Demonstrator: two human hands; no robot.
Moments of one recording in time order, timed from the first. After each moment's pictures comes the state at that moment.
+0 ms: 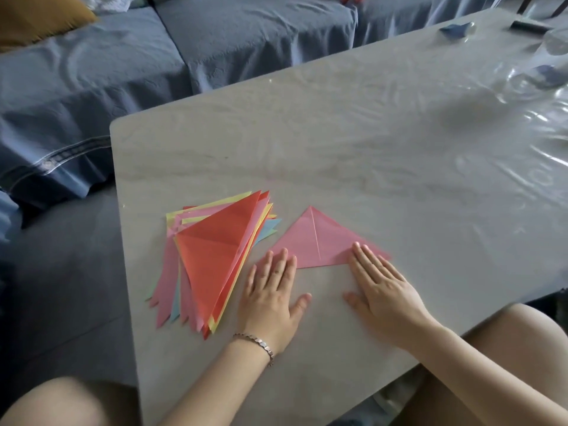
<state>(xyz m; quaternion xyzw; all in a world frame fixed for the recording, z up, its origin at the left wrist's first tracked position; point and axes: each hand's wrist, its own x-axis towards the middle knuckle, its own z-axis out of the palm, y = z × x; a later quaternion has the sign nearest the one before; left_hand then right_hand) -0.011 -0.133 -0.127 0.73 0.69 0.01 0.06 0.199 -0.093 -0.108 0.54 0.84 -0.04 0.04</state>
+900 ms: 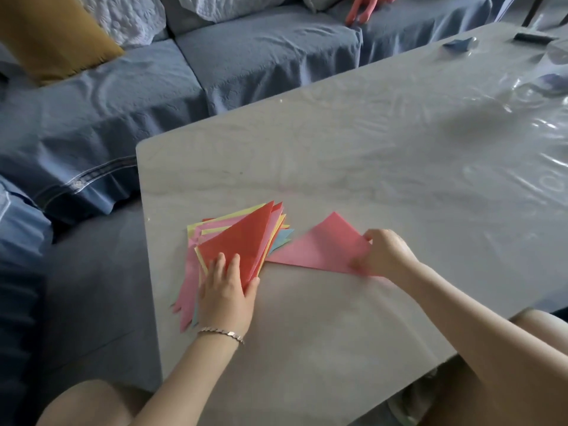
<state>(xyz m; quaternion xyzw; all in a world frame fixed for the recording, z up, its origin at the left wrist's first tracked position) -0.071 -0.134 -0.087 0.57 0.81 0.10 0.09 0.165 -0.026 -0.070 0.71 0.65 -0.28 -0.02</state>
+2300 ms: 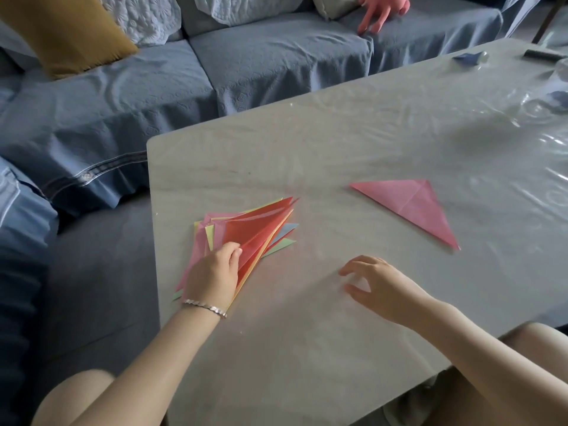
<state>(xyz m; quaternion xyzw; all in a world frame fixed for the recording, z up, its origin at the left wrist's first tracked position) -0.094 -0.116 -0.058 0.58 0.79 0.21 0.05 0.173 -0.072 -0.067 0.48 0.84 -0.26 -0.06</state>
